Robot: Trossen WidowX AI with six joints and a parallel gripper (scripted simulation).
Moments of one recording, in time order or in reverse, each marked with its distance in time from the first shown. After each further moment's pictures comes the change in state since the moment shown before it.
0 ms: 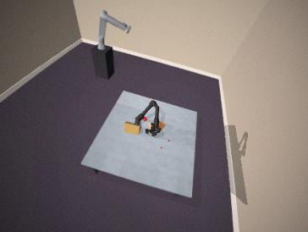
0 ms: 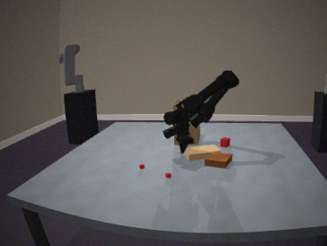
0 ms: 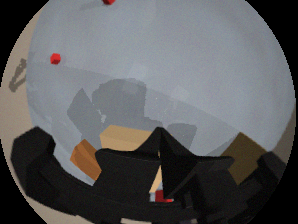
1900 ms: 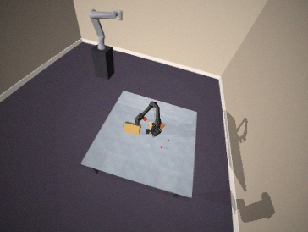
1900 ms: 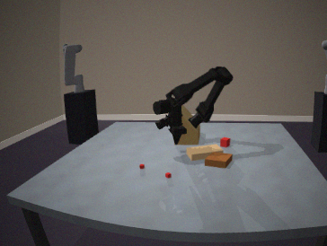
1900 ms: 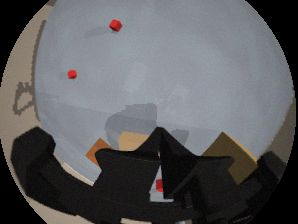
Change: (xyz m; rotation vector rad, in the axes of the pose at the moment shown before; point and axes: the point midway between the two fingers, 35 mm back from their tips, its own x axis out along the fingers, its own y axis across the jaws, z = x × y) arm -0.048 0.003 0.034 0.013 0.020 0.002
